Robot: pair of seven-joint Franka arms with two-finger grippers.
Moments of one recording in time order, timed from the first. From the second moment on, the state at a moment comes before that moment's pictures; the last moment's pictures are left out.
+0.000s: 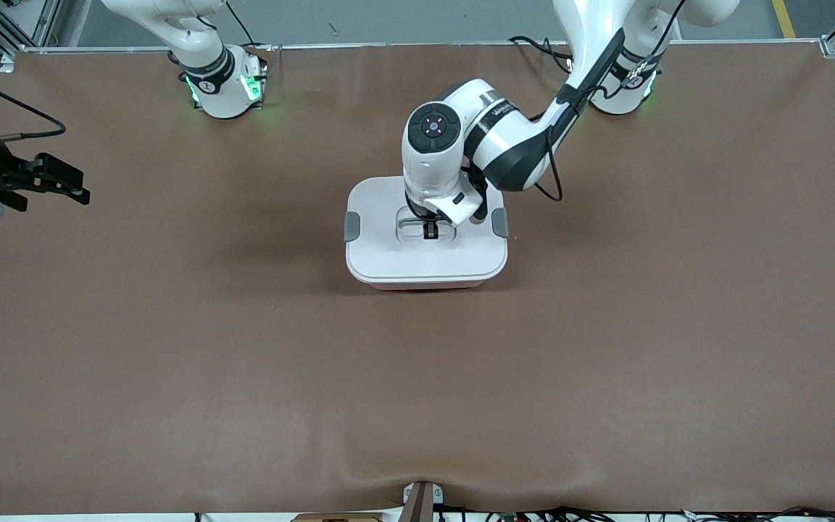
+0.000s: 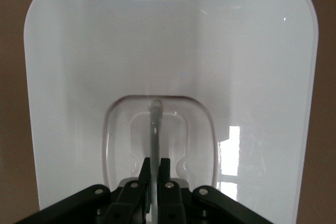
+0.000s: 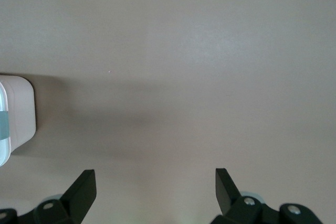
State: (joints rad) left arm -0.66 0.53 -0.20 -1.55 0.02 2.04 -2.44; right arm 0.00 0.02 -0.01 -1.57 0.03 1.53 -0.10
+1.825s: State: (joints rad) left arm -0.46 0.42 -0.17 -1.44 0.03 1.93 -2.00; right arm -0.01 0.02 -0.01 -1.54 0.02 1.53 -0.10
